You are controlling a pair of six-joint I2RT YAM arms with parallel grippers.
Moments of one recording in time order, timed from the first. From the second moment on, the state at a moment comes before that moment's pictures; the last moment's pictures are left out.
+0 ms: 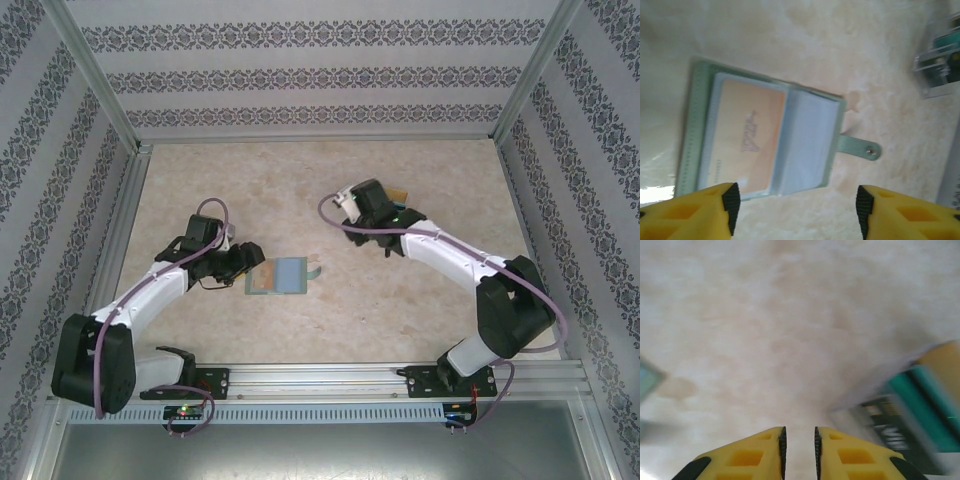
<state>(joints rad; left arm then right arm) -0.20 1.24 0.67 -0.42 0.46 -0.73 0.60 1.55 1.07 -0.40 0.08 -0.11</state>
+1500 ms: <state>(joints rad) -0.20 1.50 0.69 -0.33 0.55 -0.69 0.90 1.89 1.12 -0.29 0.00 0.45</state>
